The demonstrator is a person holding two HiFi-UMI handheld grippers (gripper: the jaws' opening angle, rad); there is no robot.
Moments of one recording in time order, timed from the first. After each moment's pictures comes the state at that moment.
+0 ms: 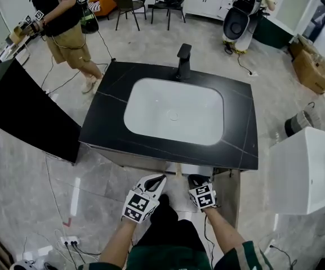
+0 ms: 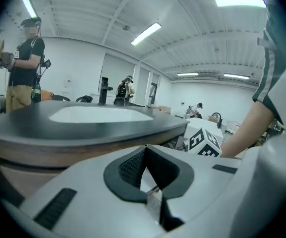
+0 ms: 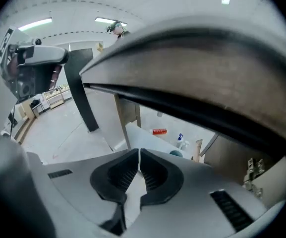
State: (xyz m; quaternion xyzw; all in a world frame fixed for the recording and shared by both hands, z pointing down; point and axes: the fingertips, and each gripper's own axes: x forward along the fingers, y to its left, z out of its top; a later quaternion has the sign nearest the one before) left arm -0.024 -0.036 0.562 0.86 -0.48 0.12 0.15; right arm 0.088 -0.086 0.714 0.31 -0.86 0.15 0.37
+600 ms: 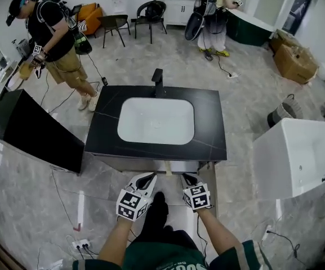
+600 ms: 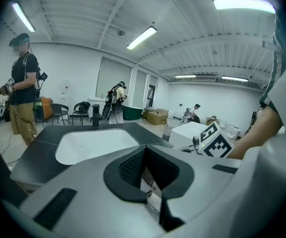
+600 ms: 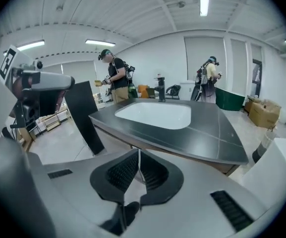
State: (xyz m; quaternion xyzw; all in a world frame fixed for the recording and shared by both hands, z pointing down) left arm 0.004 0.005 0.378 0.86 -0.48 0.12 0.15; right arm 0.117 -0.035 0.493 0.37 -0.87 0.18 0.28
